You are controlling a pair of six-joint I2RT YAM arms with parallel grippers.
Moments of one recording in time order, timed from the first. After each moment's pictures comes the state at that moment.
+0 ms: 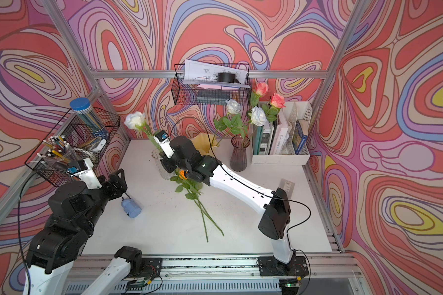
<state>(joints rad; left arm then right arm) -0.23 0.63 1.19 -0.88 -0.36 -0.38 0.95 1.94 2.03 -0.33 0.05 -0.01</state>
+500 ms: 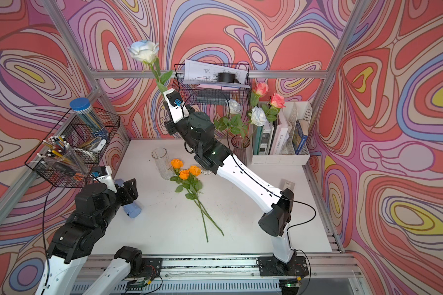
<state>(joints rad) -0.23 0.61 1.00 -0.85 -0.31 -0.36 0.86 1.96 2.18 0.12 0.23 -0.23</state>
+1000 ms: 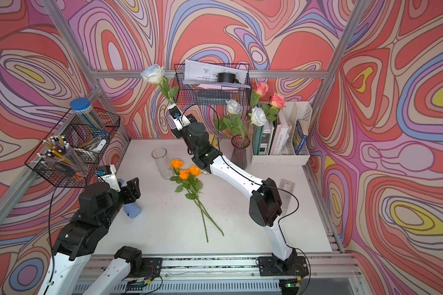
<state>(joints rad) -0.23 0.61 0.96 -0.78 -0.29 -0.31 0.79 2.11 2.00 0.35 0.29 -0.41</state>
